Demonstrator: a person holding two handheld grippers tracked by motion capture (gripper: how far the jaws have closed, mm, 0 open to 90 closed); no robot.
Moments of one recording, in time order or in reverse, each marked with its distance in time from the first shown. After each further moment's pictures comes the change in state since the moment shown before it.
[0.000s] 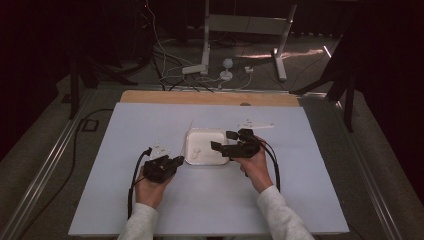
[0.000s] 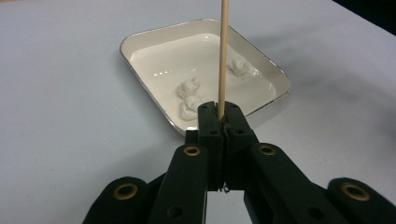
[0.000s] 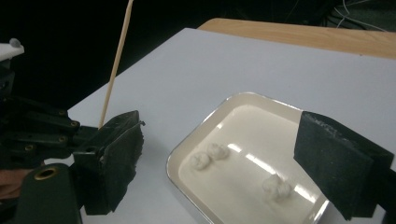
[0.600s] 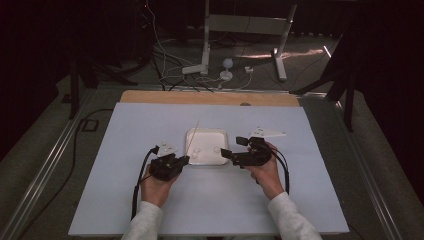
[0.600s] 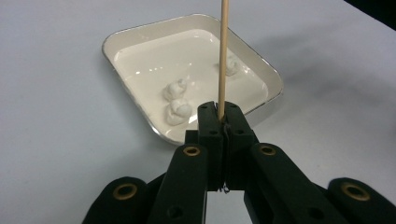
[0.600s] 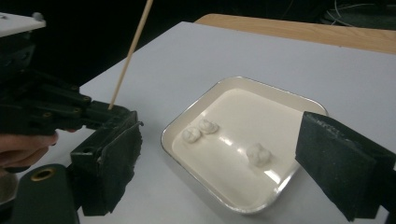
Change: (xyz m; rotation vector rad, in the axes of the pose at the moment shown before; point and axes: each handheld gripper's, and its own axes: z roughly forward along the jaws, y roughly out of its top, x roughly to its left) left arm -0.009 0.011 0.013 0.042 -0.014 0.003; right arm -0.003 -0.017 -0.034 -0.013 -0.021 -0.032
